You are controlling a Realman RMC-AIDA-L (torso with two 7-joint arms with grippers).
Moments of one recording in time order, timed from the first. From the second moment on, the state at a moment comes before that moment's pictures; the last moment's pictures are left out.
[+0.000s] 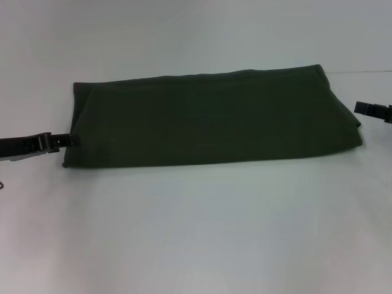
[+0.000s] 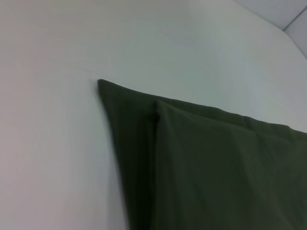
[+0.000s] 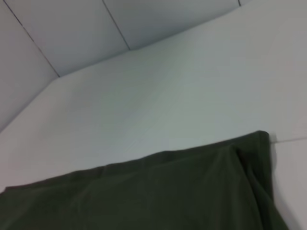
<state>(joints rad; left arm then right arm) -0.63 -2.02 0.48 0.68 2.37 1.17 -2.19 0.56 1.89 -0.64 -0.48 -1.92 -1.06 1.84</state>
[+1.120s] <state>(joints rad) -0.68 -2.03 0.57 0.67 2.48 1.08 -2.19 0.56 1.90 -0.64 -0.50 -2.00 -1.12 1.89</state>
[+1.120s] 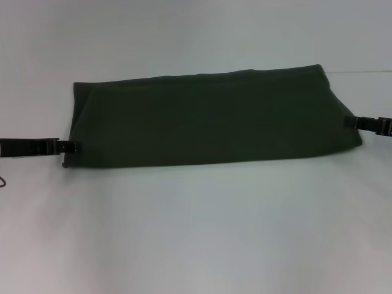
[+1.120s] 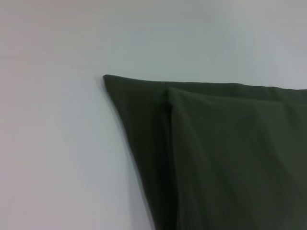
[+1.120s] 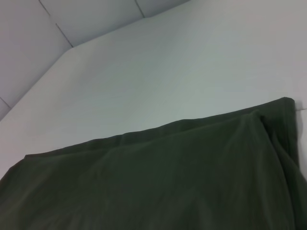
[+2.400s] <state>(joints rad) -0.69 -2.03 0.57 0.62 2.48 1.07 -2.20 0.57 1.89 -0.66 -0.50 -2.00 -1.12 1.89</state>
